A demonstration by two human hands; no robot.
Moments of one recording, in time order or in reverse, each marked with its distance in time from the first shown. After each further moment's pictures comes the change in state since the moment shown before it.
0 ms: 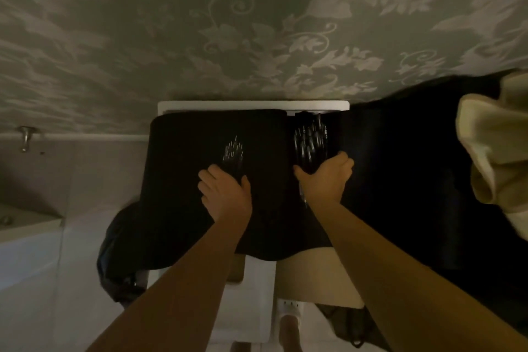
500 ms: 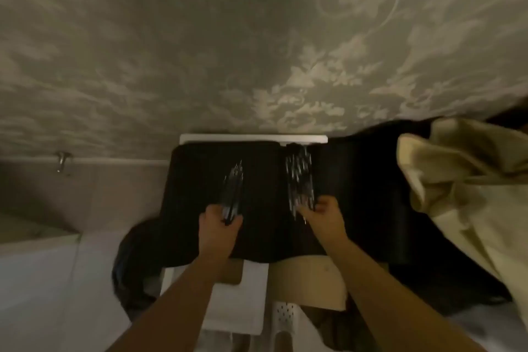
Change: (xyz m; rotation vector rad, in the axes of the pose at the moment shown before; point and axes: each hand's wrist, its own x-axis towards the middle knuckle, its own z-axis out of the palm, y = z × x) left_hand -0.055 -0.044 -0.068 -0.500 -0.321 -0.064; right_hand -0.057 0.020 -0.087 0.359 -0.379 0.118
